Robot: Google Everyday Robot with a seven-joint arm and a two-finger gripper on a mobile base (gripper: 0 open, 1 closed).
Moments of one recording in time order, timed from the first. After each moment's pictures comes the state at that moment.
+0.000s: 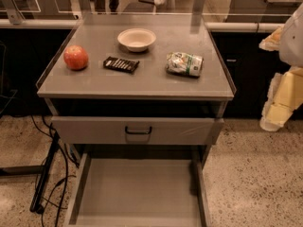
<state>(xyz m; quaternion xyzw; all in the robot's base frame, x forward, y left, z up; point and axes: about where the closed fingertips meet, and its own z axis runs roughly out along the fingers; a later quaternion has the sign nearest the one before) 0.438 -0.217 0.977 -0.60 0.78 -0.04 0.16</state>
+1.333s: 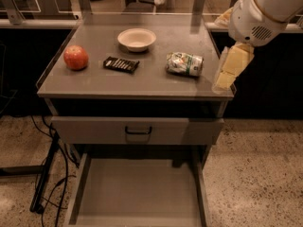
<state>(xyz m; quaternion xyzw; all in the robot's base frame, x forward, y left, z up) 0.543 -0.155 0.973 -0.64 0.72 -0.01 0.25</state>
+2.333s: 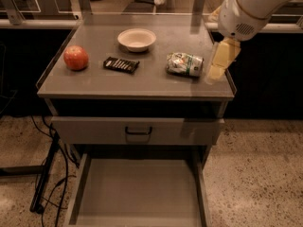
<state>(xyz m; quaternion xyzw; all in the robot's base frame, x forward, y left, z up) 0.588 -0.154 0.963 -0.64 0.72 -0.04 0.25</state>
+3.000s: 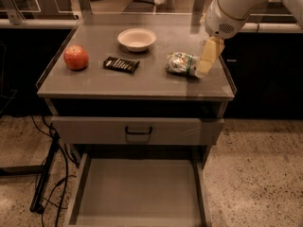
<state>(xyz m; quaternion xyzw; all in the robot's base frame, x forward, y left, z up) 0.653 -0.149 0.930 -0.64 0.73 -0.03 0.24</state>
